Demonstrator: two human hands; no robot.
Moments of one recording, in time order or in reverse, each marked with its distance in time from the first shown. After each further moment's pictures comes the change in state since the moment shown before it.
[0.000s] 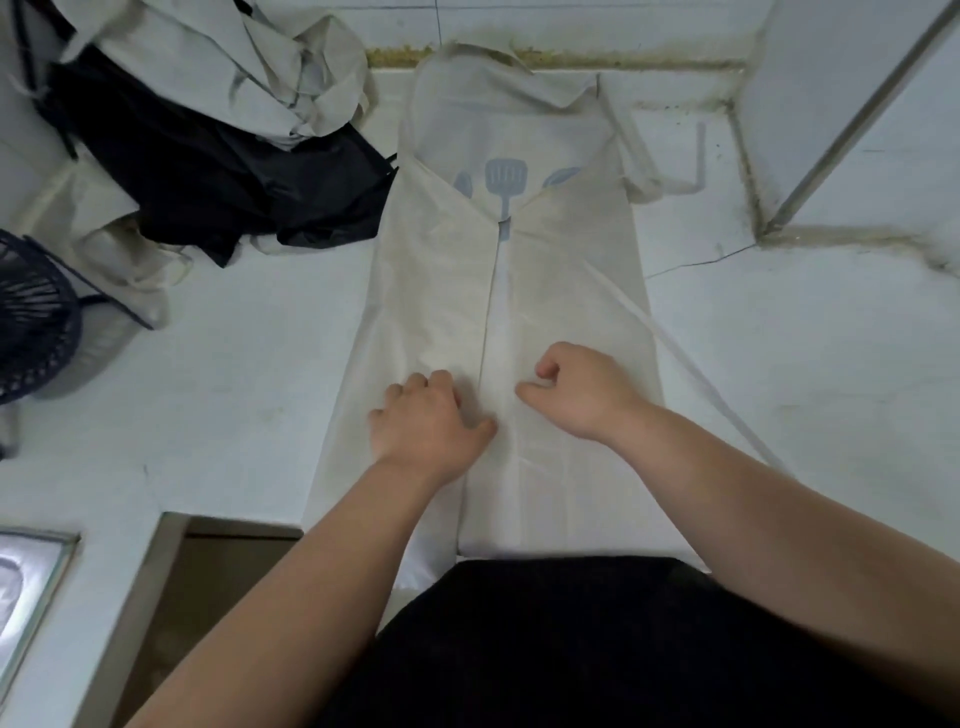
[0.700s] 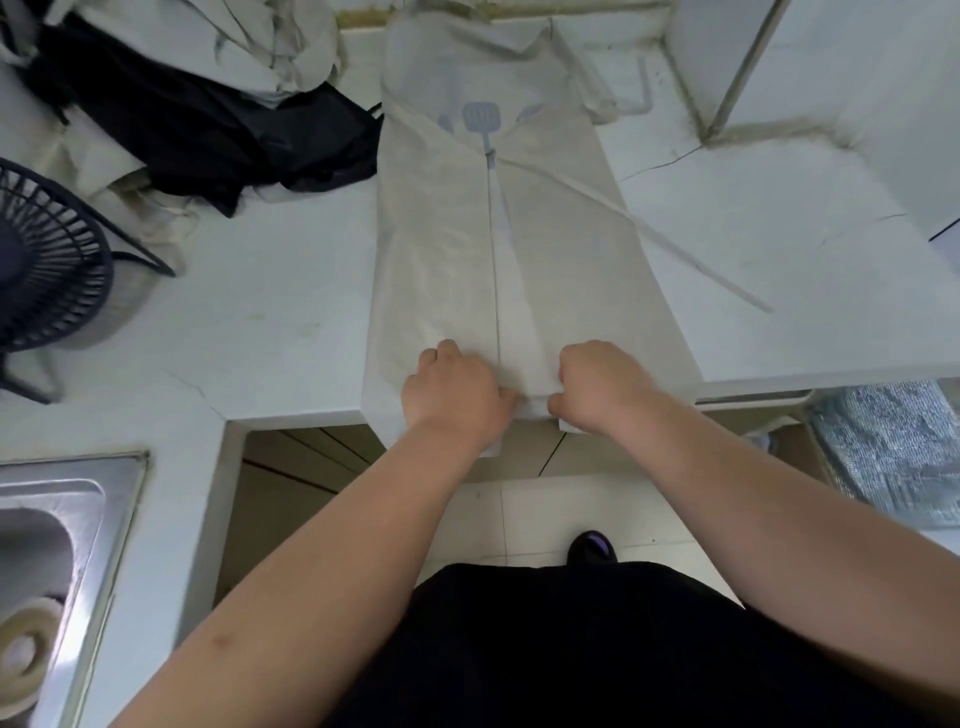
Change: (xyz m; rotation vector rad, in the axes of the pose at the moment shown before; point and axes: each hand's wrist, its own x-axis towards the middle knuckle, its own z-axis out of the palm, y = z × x) left_hand -0.086 -0.044 0.020 0.183 0.011 0.242; right_hand -0.122 -0.023 0.067 -0.379 -0.018 0.135
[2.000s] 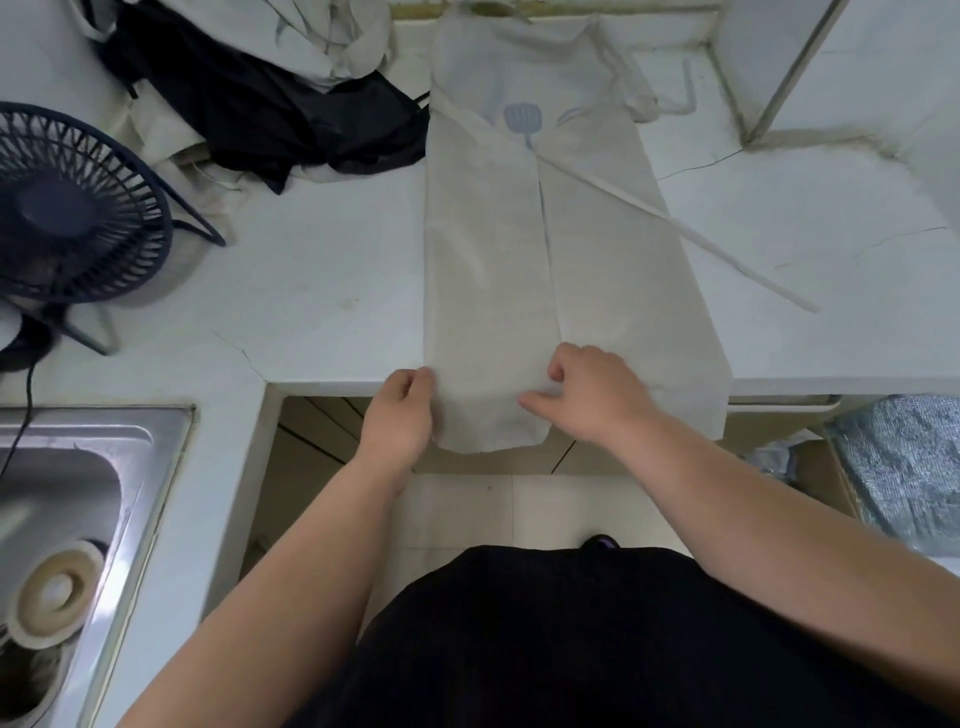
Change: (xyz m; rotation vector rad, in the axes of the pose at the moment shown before) left_hand -0.032 -0.076 0.033 -1.170 0.099 -0.367; right_hand -0.012 -0.018 0.026 0.184 0.104 -0.066
